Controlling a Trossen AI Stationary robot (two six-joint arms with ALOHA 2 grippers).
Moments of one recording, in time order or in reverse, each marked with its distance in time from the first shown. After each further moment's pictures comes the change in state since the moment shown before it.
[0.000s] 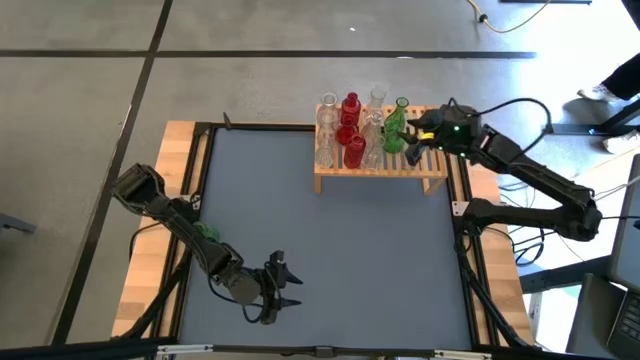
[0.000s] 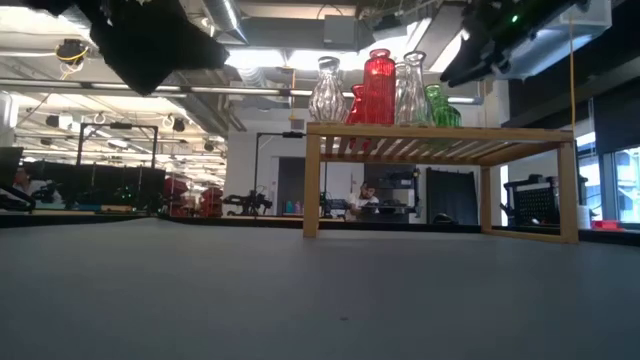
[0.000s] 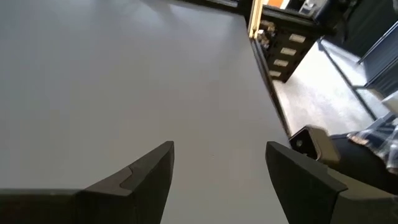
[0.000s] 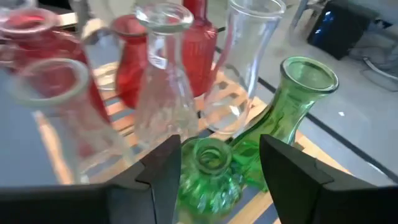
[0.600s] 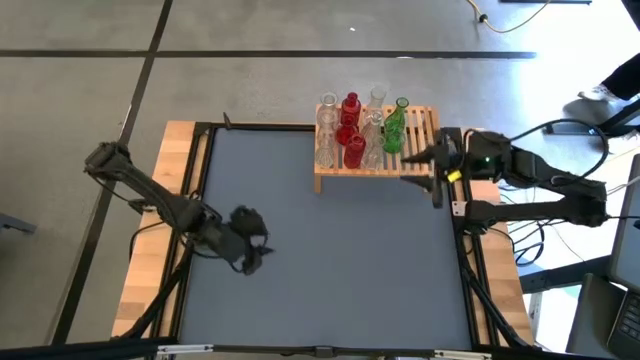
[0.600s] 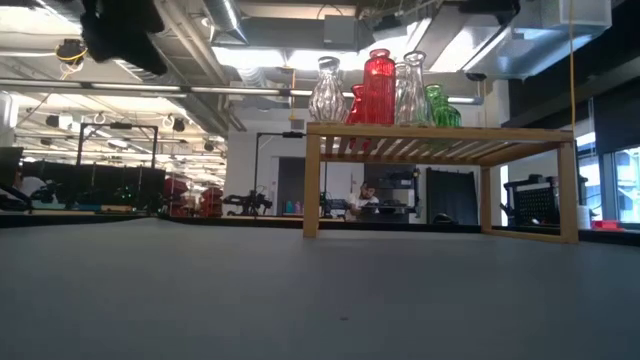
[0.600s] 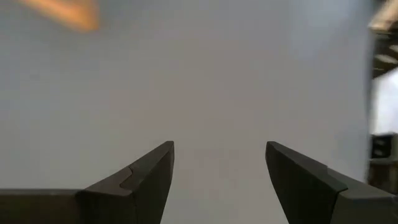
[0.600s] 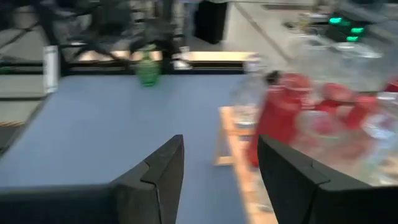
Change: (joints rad) left arm 0.148 -0.431 0.093 -0.905 0.047 -0.341; right arm 0.406 -0.160 0.045 -0.071 -0.175 -0.032
